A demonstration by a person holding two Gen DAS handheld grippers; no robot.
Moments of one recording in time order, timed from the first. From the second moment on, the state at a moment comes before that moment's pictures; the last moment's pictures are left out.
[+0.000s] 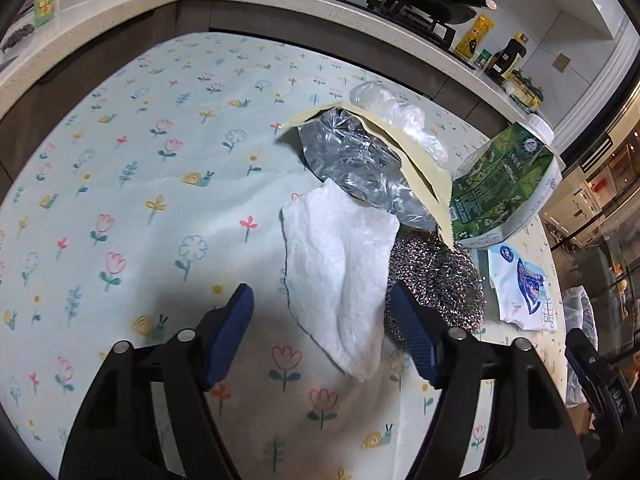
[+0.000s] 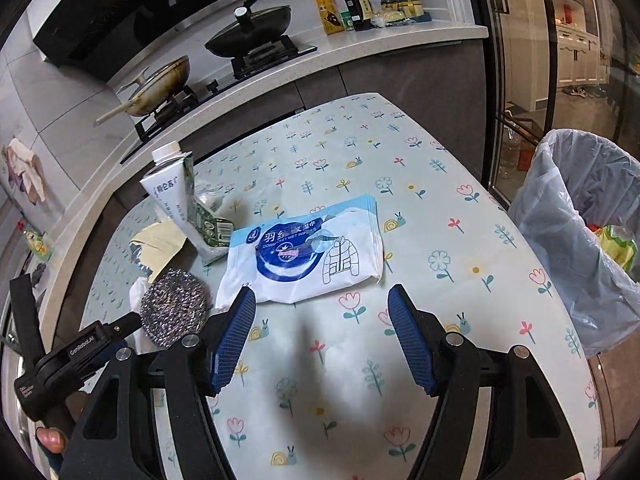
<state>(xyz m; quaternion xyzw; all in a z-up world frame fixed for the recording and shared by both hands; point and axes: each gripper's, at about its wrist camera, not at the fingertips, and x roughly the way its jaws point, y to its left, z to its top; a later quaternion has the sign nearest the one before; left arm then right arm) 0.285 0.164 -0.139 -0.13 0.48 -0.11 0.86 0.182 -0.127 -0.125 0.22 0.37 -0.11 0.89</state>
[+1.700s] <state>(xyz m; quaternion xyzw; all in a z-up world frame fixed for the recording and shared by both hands) 0.250 0.163 -0.116 -0.06 0.45 -0.08 0.89 0.123 -0.154 -0.094 0.26 0.33 -0.11 0.90</state>
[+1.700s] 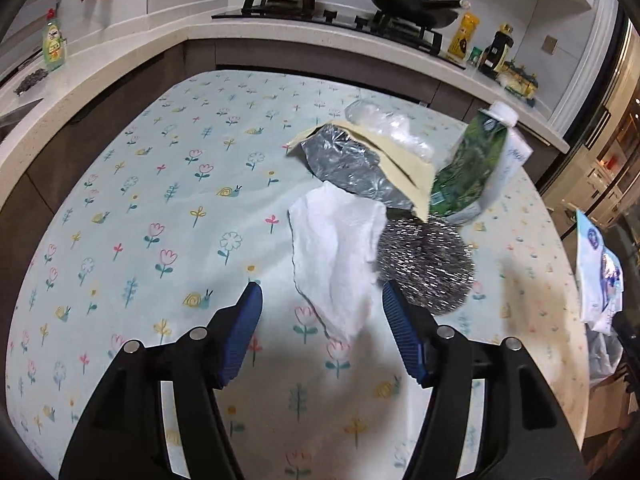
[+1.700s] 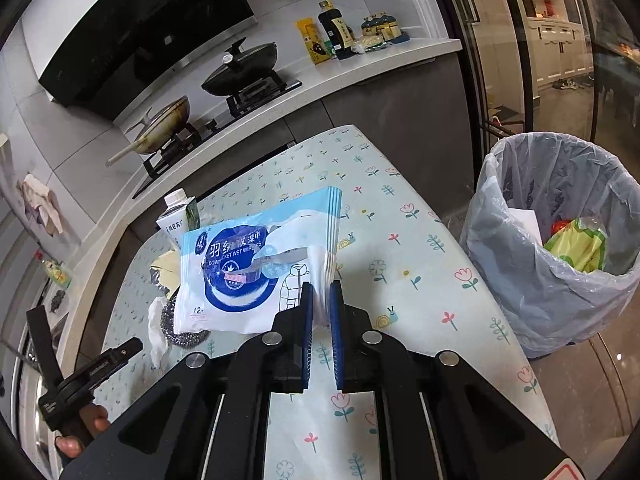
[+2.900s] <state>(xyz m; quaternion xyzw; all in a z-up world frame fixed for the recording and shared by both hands) 0.174 0.103 0.036 -0.11 0.33 -0.20 0.92 0.051 -0.197 -0.044 0.29 0.25 -0.11 0.92</state>
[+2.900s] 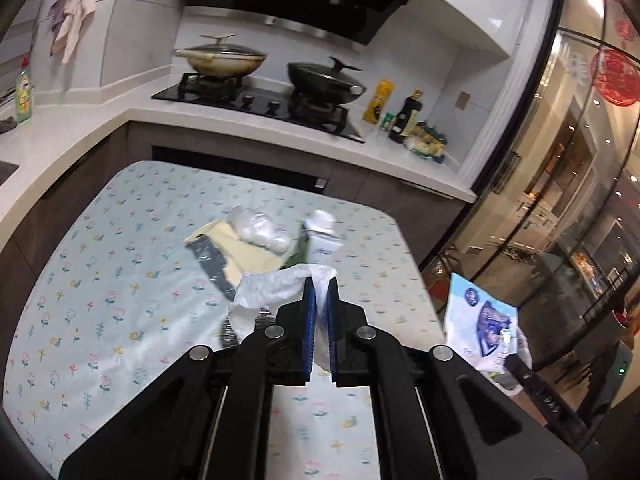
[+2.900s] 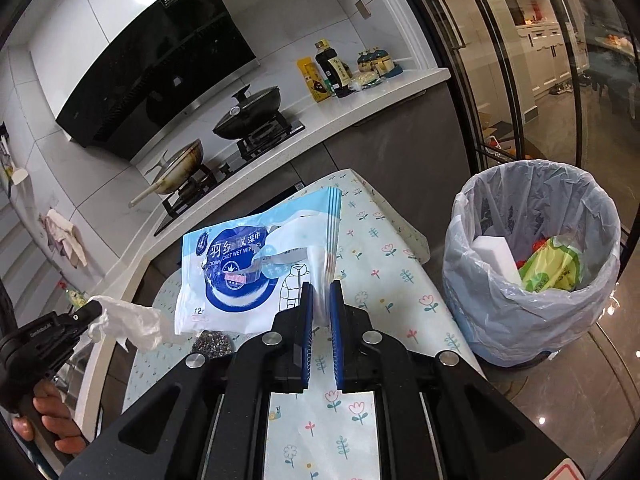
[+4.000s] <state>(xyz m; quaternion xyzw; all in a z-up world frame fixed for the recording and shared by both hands) 0.113 -0.203 0.011 0.03 0.38 -0.40 0.83 -0.026 -0.360 -0.054 0.26 0.26 -0.27 0.89</state>
